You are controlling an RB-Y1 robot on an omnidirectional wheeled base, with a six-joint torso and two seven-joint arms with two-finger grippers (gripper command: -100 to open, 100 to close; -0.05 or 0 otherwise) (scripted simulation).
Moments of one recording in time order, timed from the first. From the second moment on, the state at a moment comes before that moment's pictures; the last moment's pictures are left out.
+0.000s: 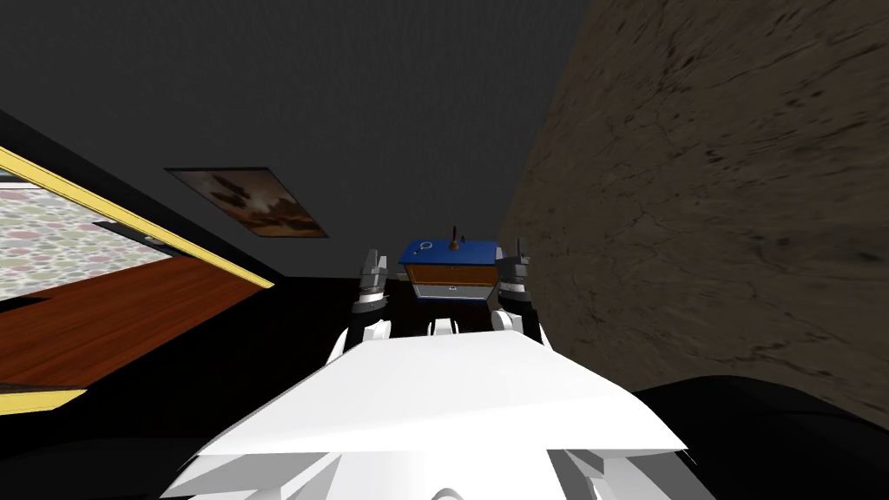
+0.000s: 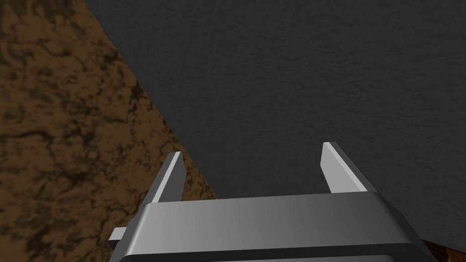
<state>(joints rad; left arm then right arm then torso) 0.50 0.01 -0.06 -2.20 -0.12 -0.49 -0.06 0.49 0.02 0.07 -2.28 -0.06 -0.44 -0.05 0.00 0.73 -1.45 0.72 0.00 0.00</state>
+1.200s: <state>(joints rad) 0.50 0.01 -0.06 -2.20 -0.12 -0.49 -0.06 0.50 -0.13 0.21 -2.08 0.24 -0.15 -0.07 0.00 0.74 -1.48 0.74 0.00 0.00</state>
